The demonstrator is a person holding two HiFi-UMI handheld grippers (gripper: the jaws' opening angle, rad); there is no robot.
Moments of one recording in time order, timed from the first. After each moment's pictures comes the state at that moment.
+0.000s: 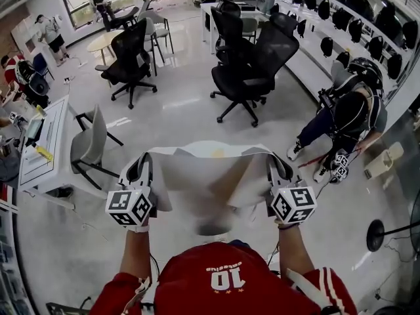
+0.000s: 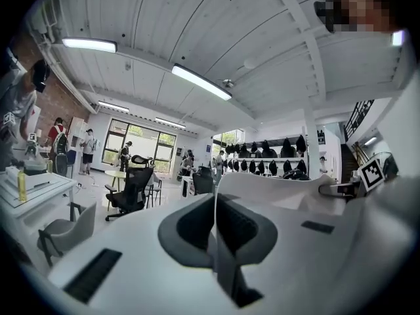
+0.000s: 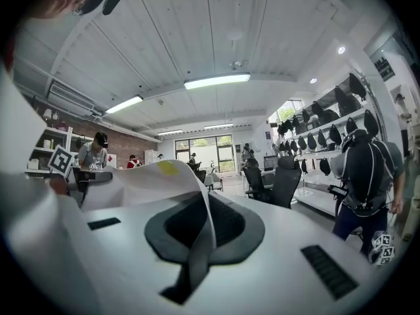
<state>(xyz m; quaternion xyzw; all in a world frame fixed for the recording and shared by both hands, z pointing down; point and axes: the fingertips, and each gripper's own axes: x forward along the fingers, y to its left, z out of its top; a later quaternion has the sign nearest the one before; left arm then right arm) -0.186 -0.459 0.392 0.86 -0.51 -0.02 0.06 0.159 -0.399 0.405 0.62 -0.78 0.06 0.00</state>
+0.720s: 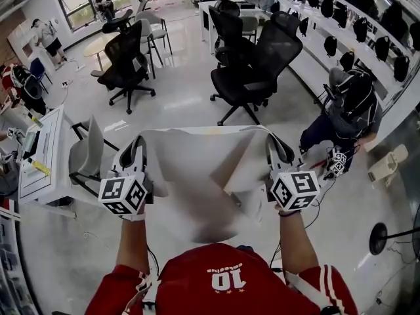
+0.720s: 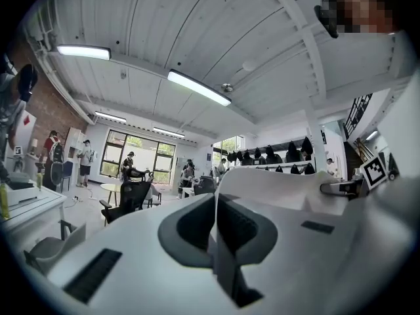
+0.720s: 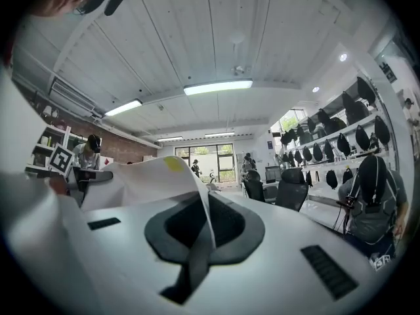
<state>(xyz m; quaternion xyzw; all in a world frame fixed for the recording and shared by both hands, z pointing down) -0.159 -0.577 0.346 0.85 -0.52 -0.04 0.01 0.181 -0.520 0.361 0.62 -0.78 0.02 -0.02</state>
